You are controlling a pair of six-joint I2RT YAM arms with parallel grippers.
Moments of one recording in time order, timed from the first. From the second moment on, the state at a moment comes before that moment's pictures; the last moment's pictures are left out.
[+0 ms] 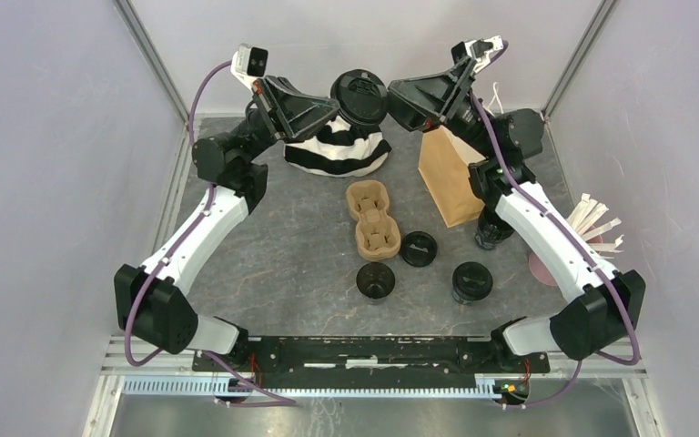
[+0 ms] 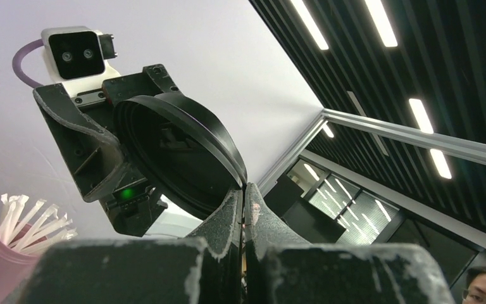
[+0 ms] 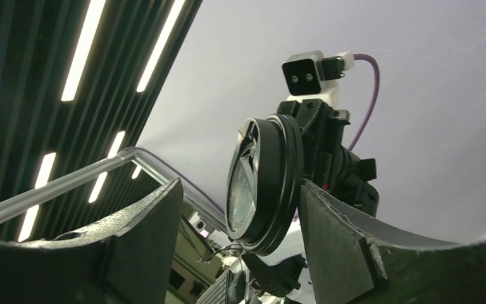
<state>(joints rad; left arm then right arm) -0.39 1.41 1.27 1.14 0.73 -1.77 0.42 1.39 1.34 0.76 -0.63 1.63</state>
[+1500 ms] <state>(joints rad) -0.39 1.32 1.24 0.66 0.81 -1.54 0.48 1.46 1.84 -0.34 -0.68 0.55</state>
